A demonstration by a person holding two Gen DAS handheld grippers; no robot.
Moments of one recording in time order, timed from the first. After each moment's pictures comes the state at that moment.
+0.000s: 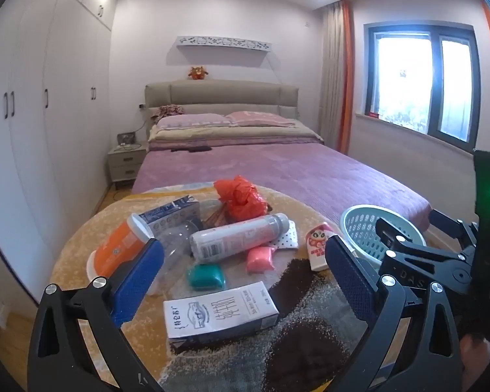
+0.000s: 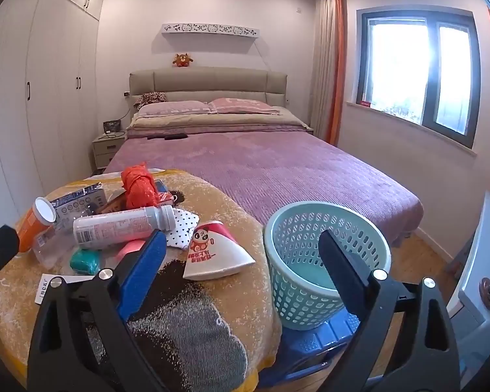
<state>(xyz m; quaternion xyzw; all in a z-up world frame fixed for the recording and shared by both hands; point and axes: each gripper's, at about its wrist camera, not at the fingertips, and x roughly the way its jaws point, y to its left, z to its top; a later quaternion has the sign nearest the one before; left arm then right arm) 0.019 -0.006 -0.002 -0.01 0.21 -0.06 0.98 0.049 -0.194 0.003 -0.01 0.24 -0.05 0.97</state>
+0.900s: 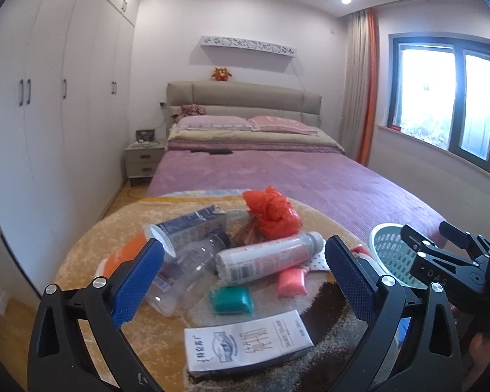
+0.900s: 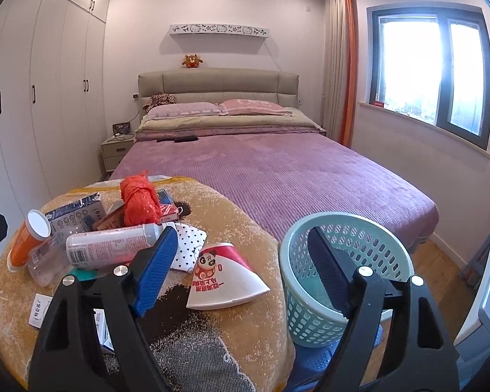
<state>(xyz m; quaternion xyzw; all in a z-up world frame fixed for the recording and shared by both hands) 0.056 0.024 -0.003 -0.03 0.20 0.00 0.98 0.094 -0.200 0.000 0.00 0.23 -0.02 0.97</state>
